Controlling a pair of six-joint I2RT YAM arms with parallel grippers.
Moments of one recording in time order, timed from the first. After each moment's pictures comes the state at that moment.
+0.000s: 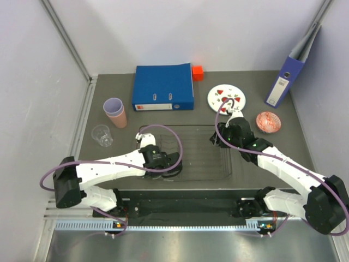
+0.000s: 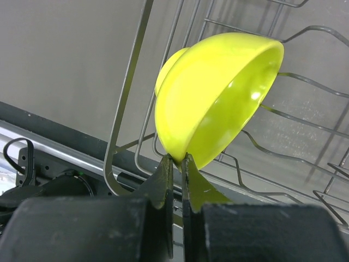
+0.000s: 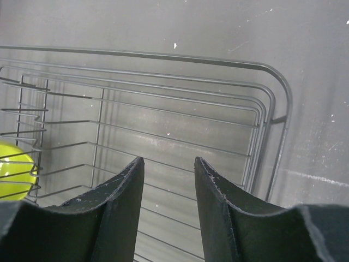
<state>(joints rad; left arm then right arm) -1.19 1.34 1.03 -1.37 -0.68 -1.50 0.56 1.11 0.67 -0.20 0.04 0.54</state>
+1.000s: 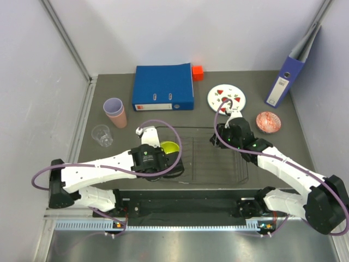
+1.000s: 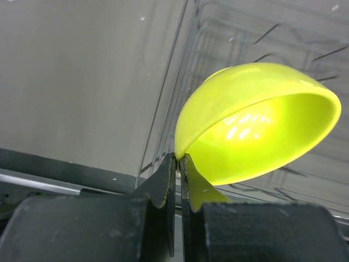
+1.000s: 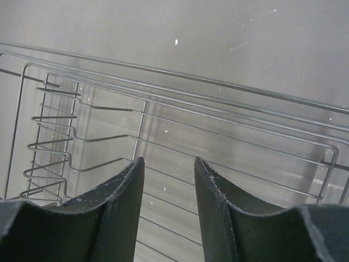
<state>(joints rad) -1.30 1.29 1.19 -1.37 -0.81 -1.50 0.56 1.11 0.67 -0.20 0.02 0.50</state>
